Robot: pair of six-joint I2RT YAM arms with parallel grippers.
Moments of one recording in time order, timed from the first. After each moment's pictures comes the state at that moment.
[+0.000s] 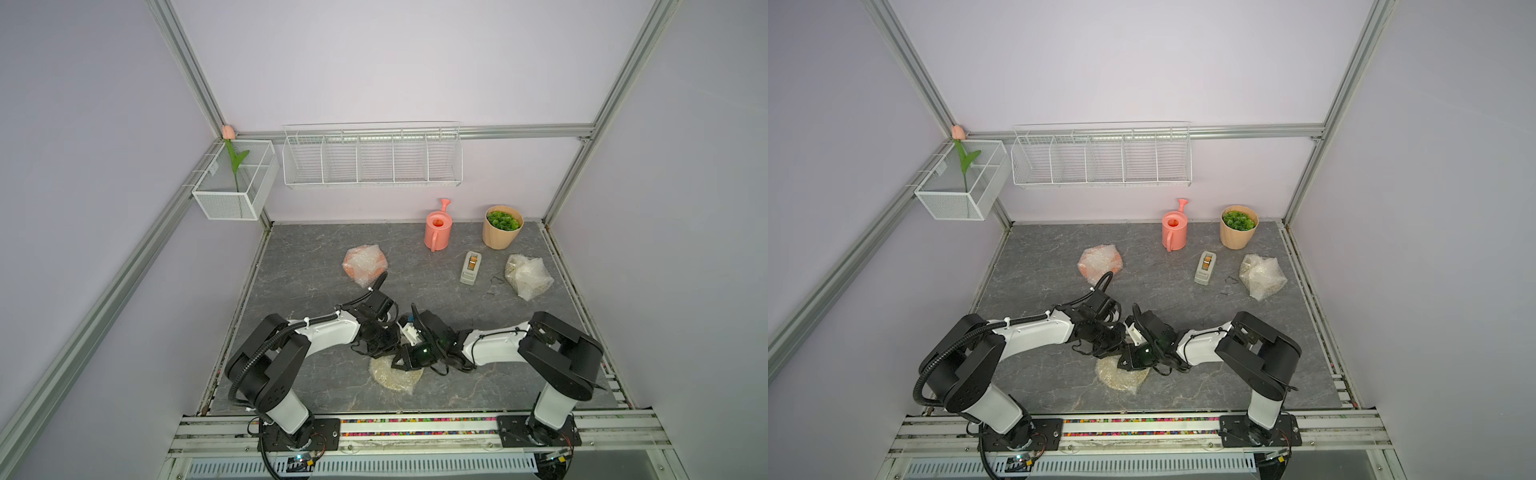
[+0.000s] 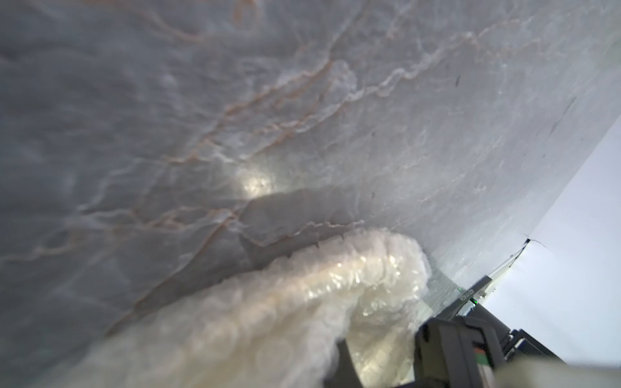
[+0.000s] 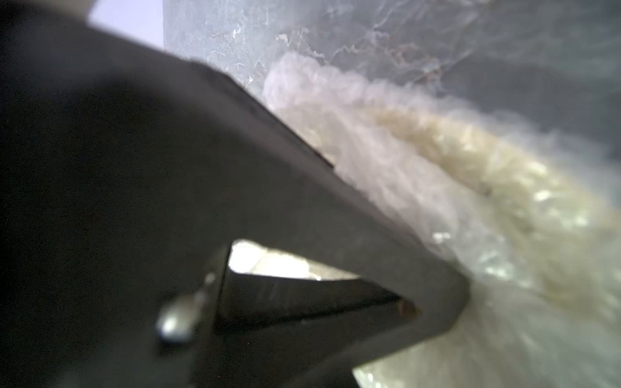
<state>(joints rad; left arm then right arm) -0.73 1.62 0.79 -0.35 0.46 -0.91 0.97 1.74 0.72 0.21 -0.53 0.83</state>
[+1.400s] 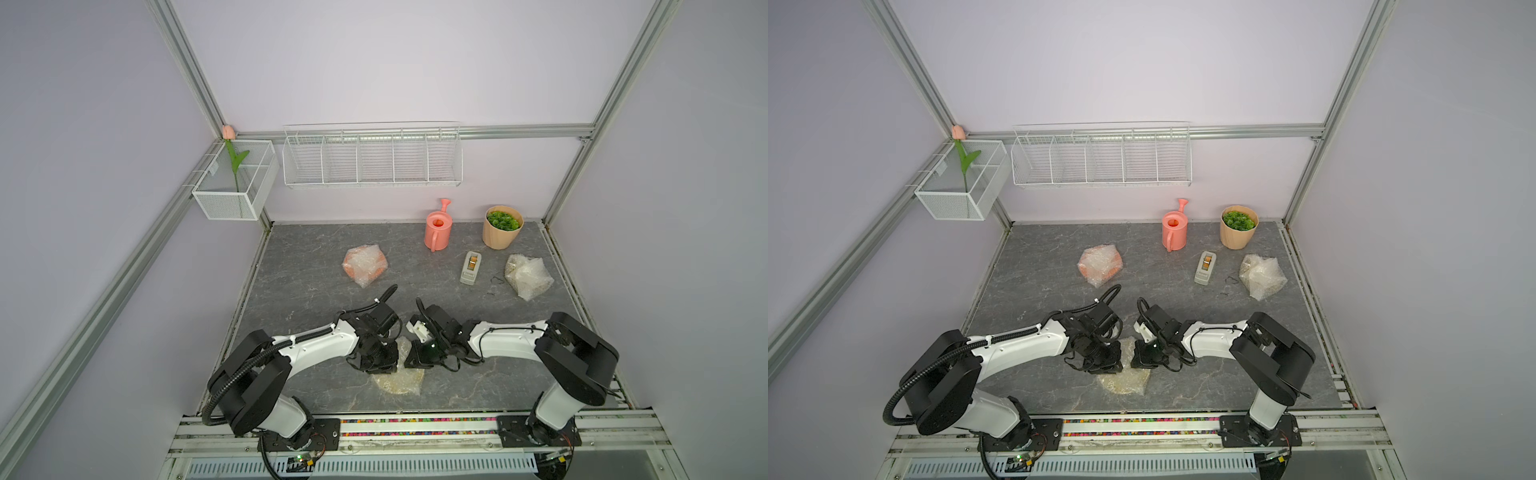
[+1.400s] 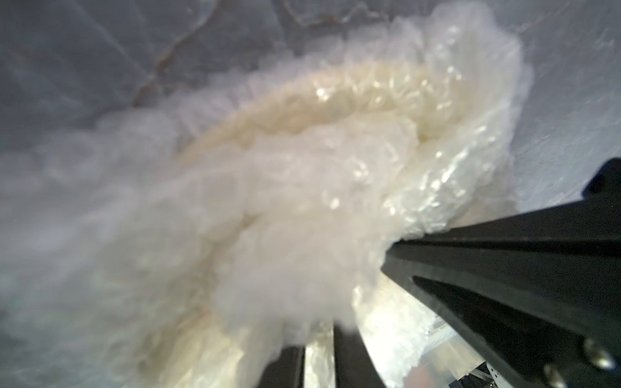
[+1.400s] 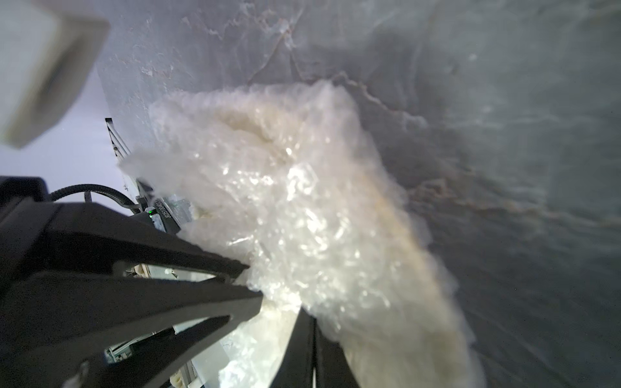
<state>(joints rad) -0.85 1.49 0.77 -0.63 0.38 -0.82 0.90 1.69 0.78 -0.12 -0.51 0.81</state>
